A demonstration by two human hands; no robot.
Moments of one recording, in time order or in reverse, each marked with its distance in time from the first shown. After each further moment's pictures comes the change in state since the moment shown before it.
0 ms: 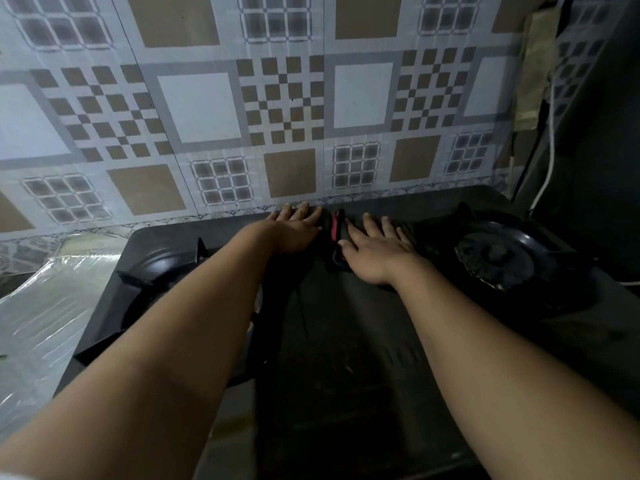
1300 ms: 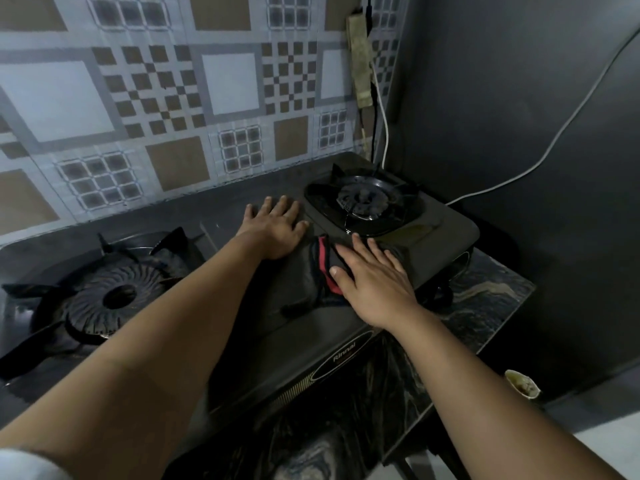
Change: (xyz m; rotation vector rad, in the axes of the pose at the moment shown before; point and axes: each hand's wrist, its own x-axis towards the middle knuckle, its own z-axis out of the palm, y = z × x) left_hand -0.047 0.108 0.049 0.042 0.220 0.374; right_hand -0.208 0.035 0.055 0.132 0.298 0.255
